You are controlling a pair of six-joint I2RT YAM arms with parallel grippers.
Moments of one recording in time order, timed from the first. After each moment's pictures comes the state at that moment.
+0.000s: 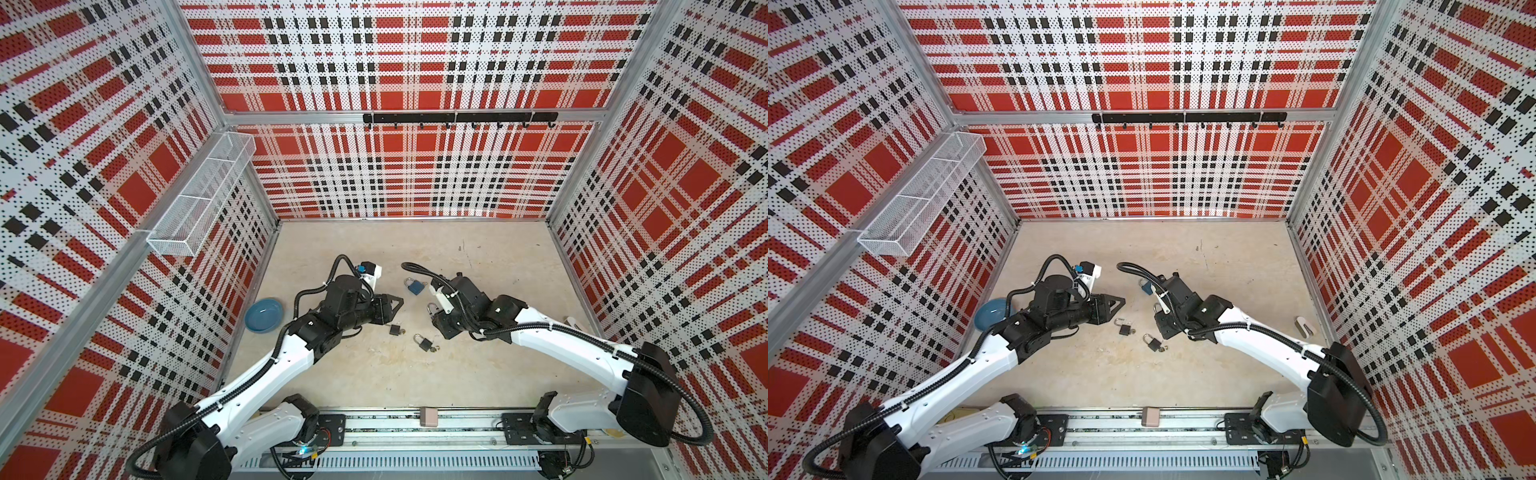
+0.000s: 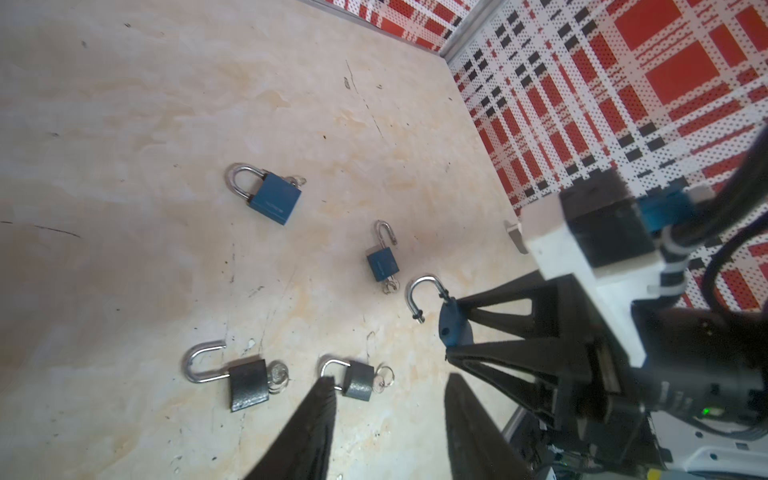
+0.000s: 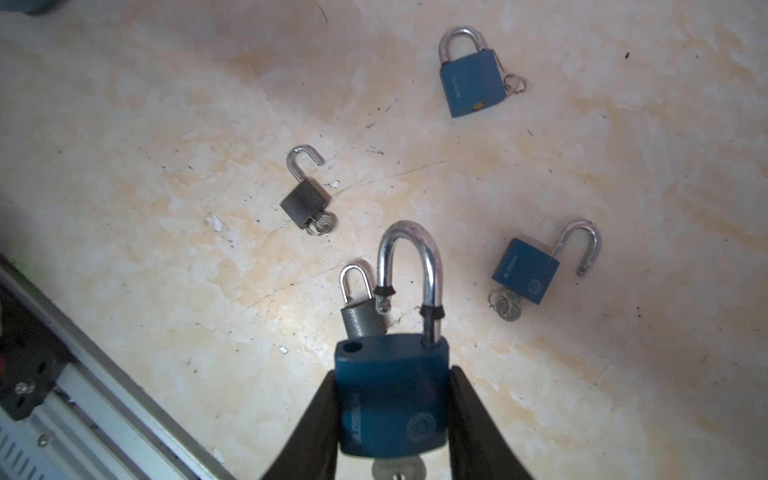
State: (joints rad) left arm -0.60 1.04 0.74 -0.20 0.32 -0.55; right arm 0.84 1.35 1.03 -0.63 0.04 0.27
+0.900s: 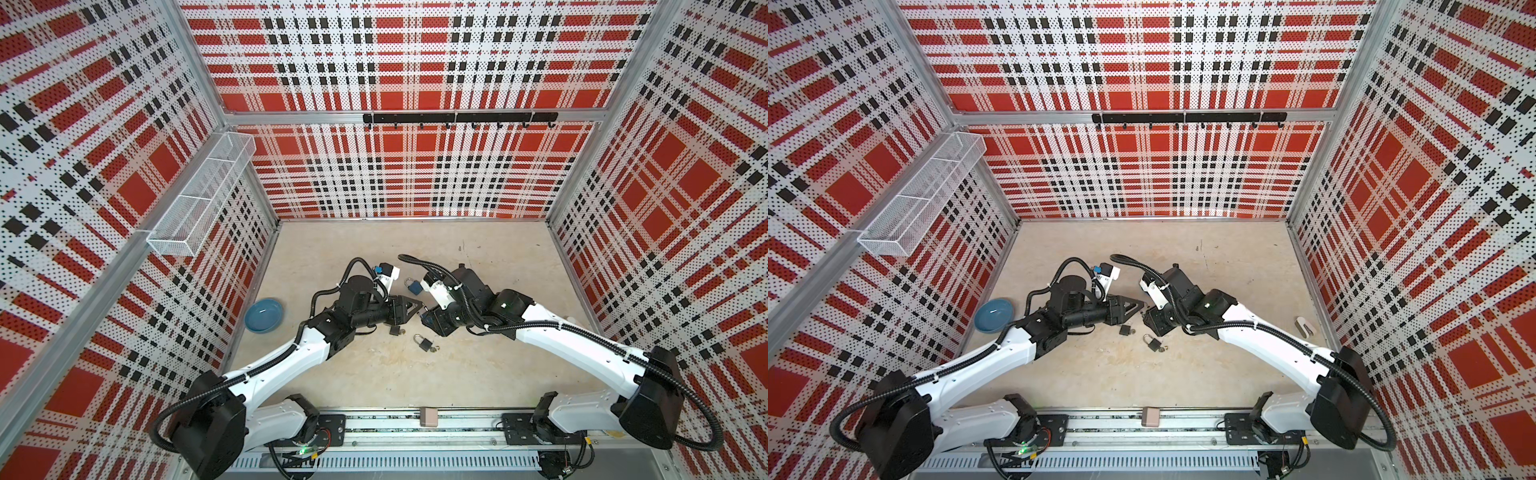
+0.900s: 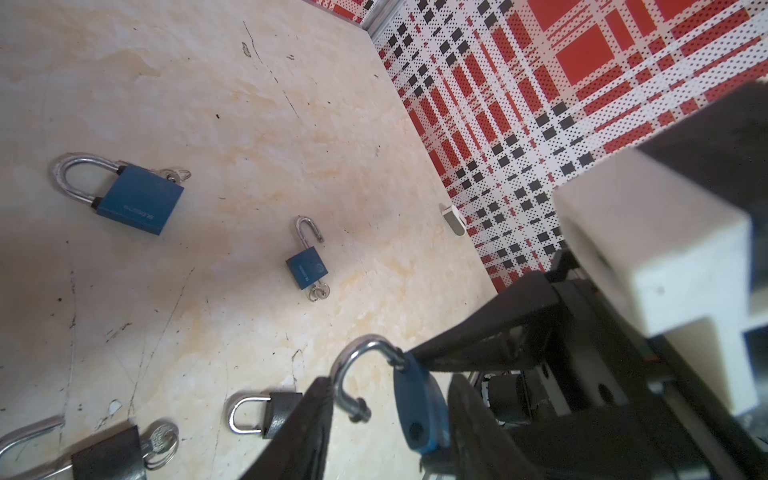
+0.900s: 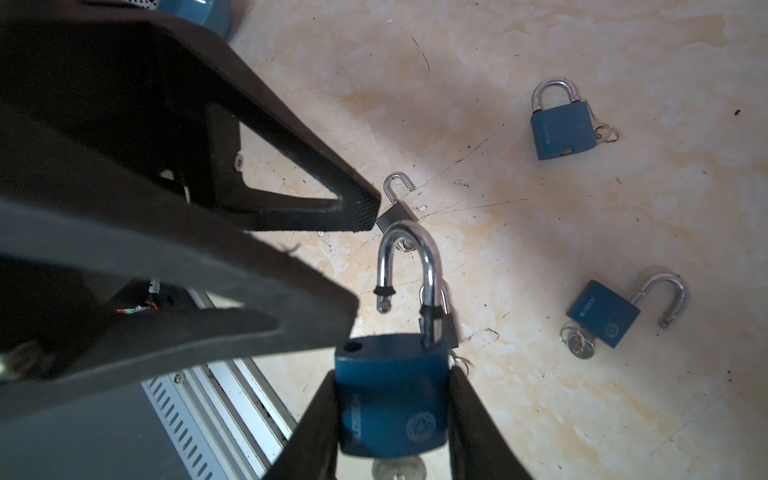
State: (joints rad) left arm -0.62 1.19 0.70 0.09 0.46 -0.63; right arm 0.85 1.34 1.11 -0.64 -0.14 0.25
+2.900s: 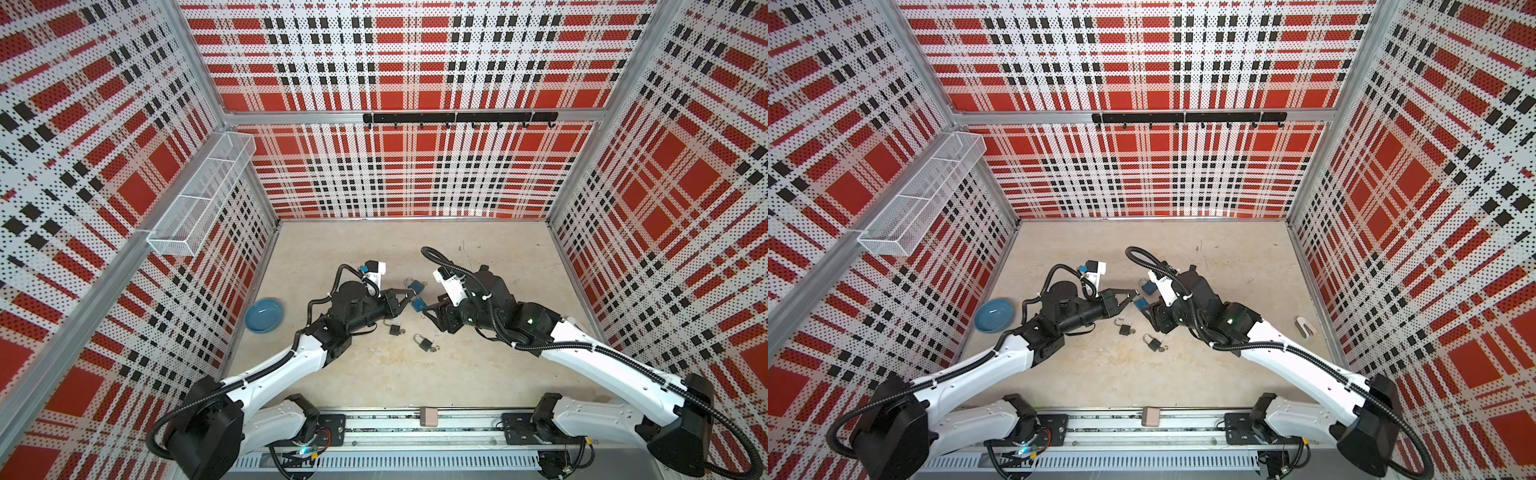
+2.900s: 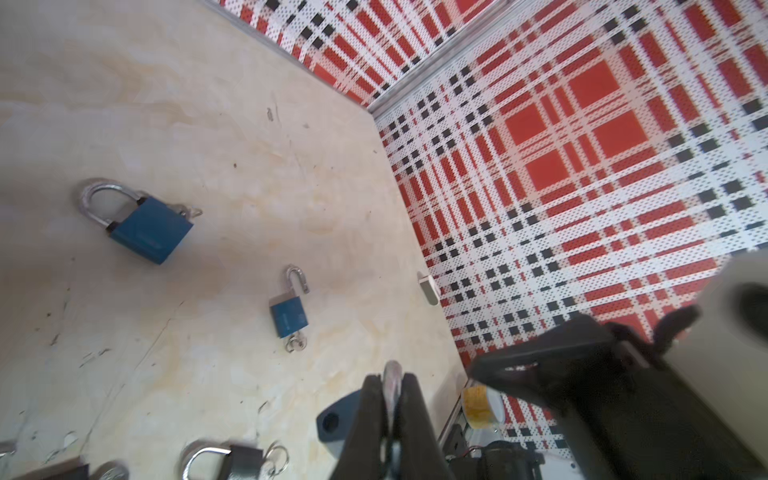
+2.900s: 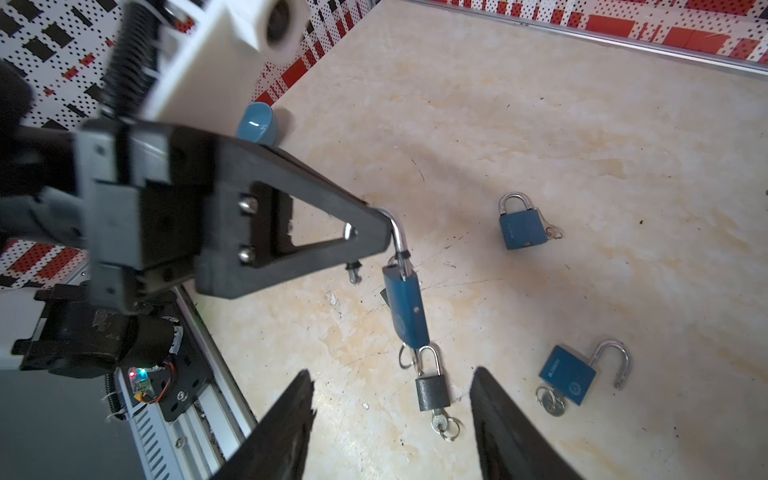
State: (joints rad) left arm -0.65 1.13 0.63 0.31 0.32 -0.89; right arm 0.86 1.14 0.98 -0.43 -0.05 0.25
